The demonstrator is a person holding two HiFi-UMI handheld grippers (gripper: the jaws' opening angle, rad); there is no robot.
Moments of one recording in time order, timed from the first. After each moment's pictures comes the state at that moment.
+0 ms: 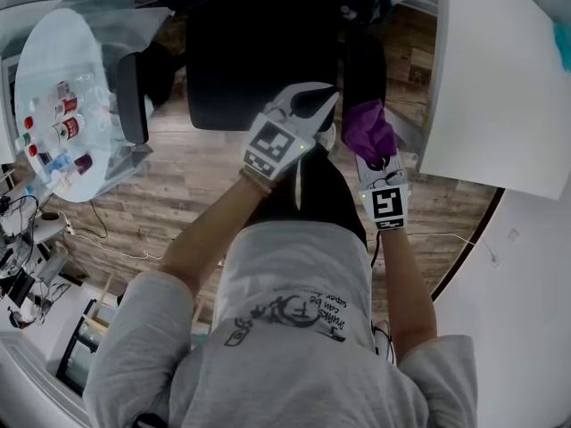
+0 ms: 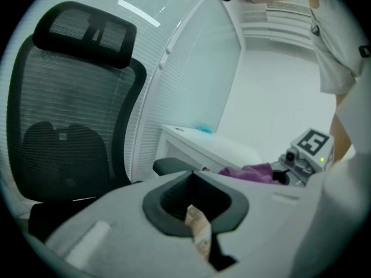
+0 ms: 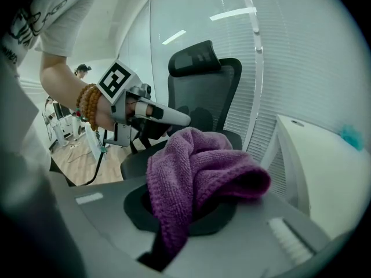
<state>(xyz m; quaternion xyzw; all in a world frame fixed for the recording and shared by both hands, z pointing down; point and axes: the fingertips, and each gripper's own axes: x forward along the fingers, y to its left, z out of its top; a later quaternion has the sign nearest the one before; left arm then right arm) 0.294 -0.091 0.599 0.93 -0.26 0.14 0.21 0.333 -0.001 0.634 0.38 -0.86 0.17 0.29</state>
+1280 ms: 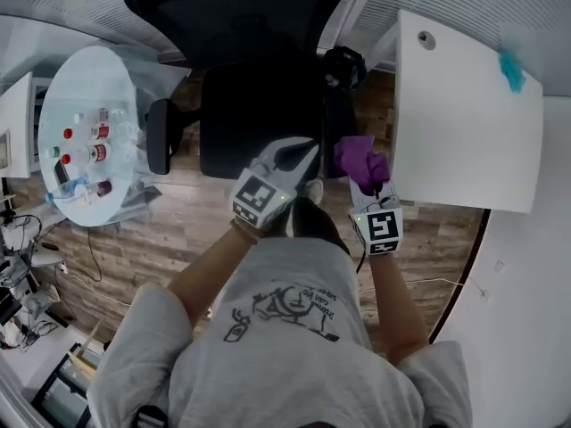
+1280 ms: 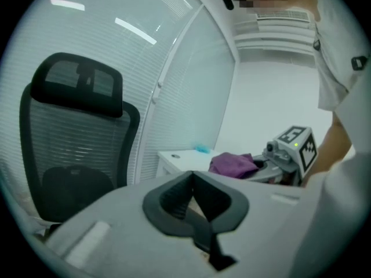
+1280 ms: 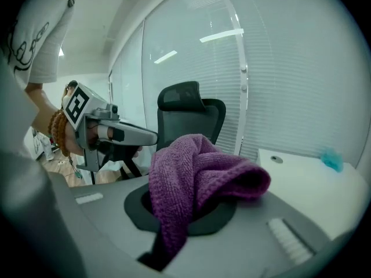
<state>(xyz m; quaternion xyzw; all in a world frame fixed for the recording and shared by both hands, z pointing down) 0.283 -0.070 0.443 0.94 -0.28 0.10 0.17 0.349 -0.038 0.469 0.44 -0.86 0.15 0.22</state>
